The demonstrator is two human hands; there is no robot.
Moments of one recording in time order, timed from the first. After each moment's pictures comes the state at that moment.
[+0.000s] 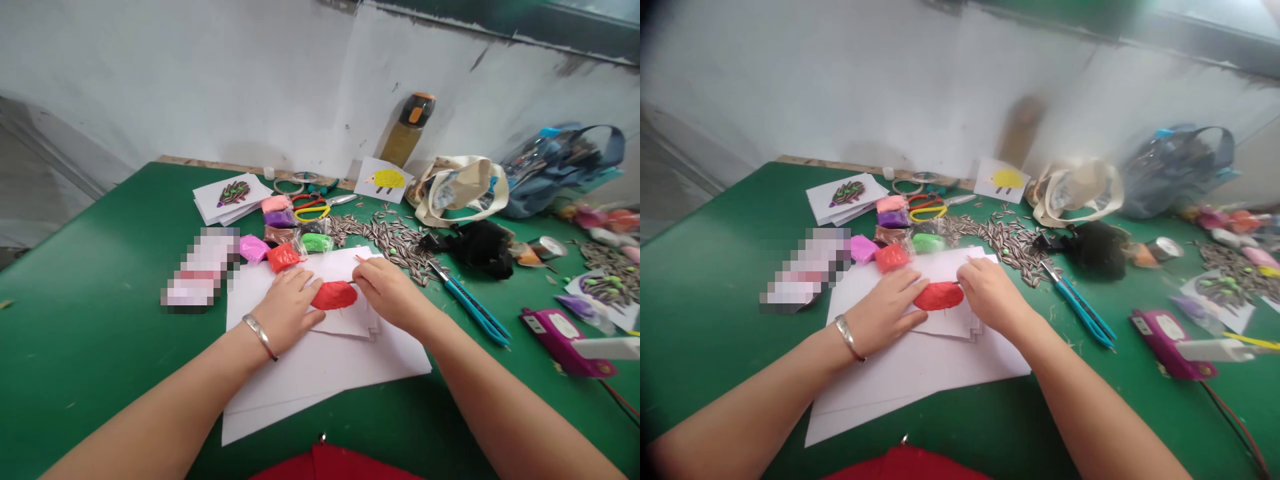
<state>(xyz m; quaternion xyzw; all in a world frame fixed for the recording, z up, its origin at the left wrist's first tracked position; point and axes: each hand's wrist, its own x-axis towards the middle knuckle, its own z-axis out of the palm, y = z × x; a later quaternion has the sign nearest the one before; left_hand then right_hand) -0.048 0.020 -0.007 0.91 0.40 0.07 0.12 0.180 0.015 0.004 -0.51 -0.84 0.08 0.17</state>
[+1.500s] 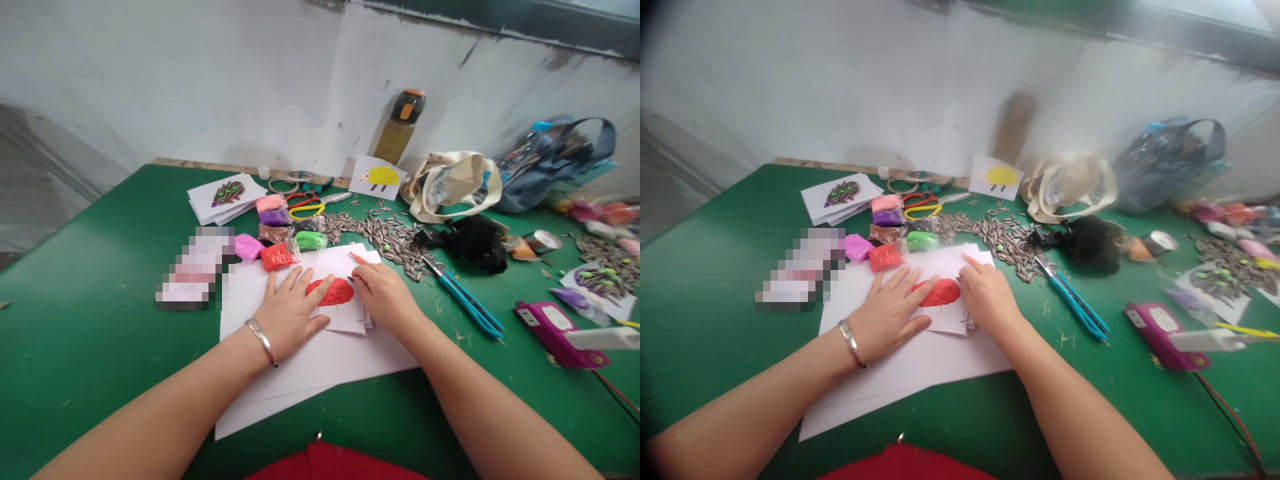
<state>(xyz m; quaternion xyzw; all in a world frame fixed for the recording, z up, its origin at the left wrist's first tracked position) -0.035 0.002 -0.013 0.90 0.43 0.00 0.07 0.184 0.002 -0.021 -0.59 -0.78 0.04 0.17</state>
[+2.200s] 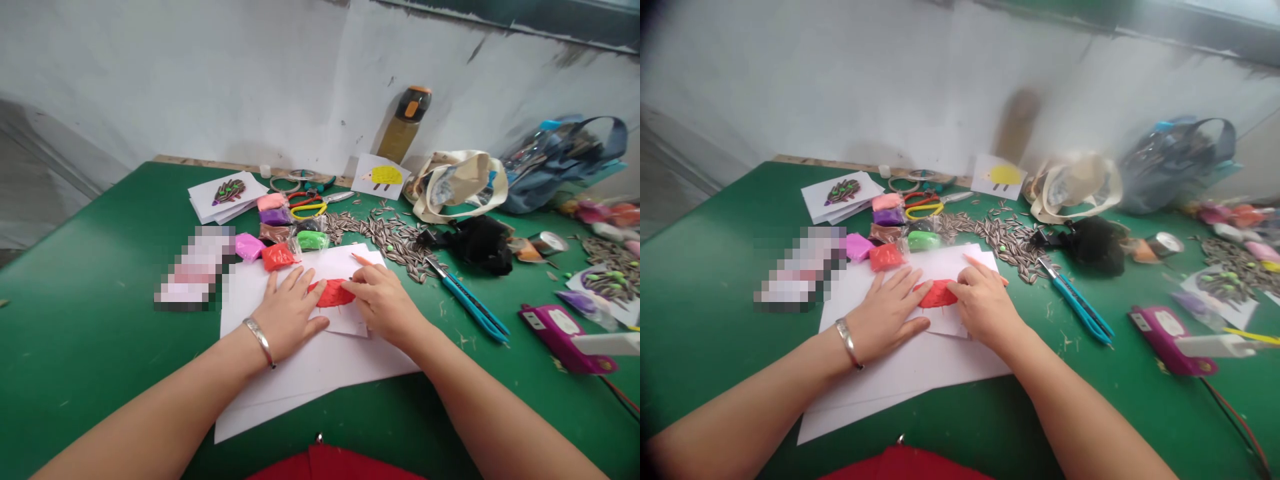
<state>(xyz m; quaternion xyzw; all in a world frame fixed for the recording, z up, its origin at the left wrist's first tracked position) -0.040 0.005 -0.018 0.91 0.42 0.01 0.06 0.177 -0.008 -0.012 -0.49 -0.85 0.02 0.18</state>
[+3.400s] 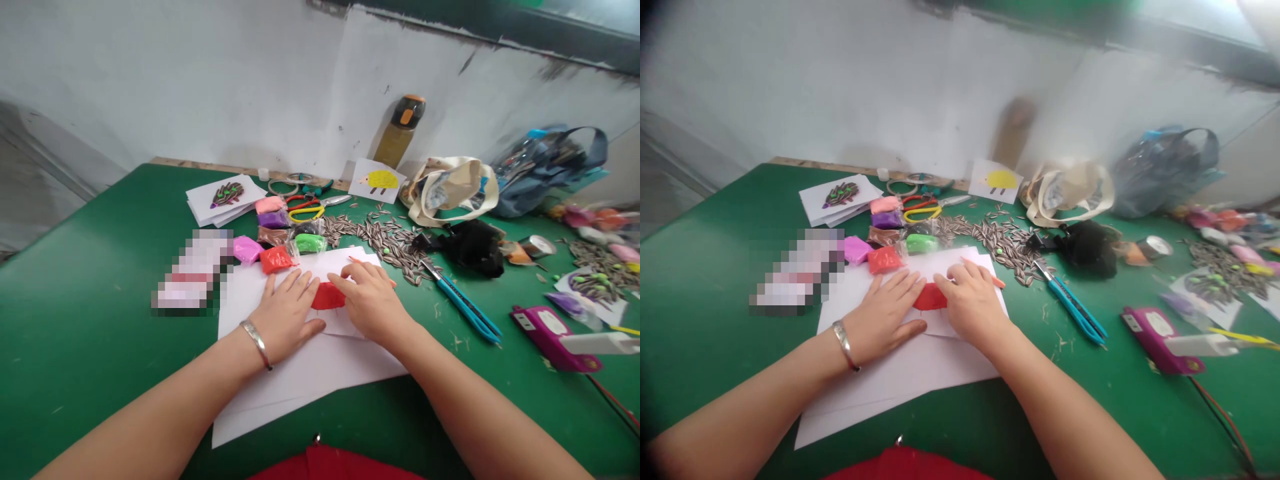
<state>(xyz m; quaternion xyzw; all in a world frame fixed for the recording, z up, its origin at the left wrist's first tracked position) -0.039 0.007 -0.012 0.90 0.43 0.00 0.10 0.161 -0.002 -0.013 -0.51 -0.85 -0.04 0.14</state>
